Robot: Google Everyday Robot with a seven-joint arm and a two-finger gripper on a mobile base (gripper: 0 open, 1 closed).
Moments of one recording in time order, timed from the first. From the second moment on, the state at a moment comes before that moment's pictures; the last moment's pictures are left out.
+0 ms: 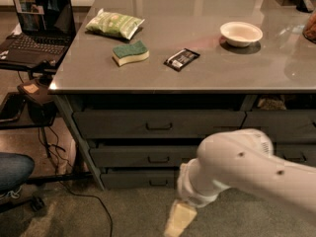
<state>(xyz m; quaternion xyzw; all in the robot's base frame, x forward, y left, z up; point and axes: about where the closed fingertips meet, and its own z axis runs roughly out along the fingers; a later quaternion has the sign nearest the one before) 0.357 -0.060 0.662 -0.58 0.79 0.11 0.13</state>
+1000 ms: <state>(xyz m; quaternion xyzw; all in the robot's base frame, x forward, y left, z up) 0.359 0.008 0.559 -0.62 0.76 0.12 0.12</state>
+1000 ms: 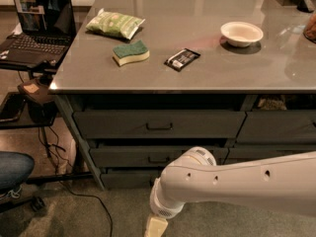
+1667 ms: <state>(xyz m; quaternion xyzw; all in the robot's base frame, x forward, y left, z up) 0.379 -0.013 0.510 -0.60 0.79 0.09 0.12</state>
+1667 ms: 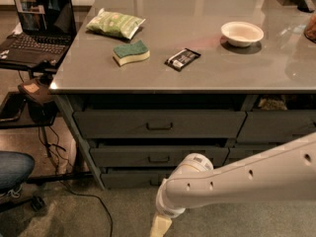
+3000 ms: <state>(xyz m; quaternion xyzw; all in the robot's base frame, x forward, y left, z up) 0.480 -0.089 0.438 -0.53 0.84 0.00 0.13</state>
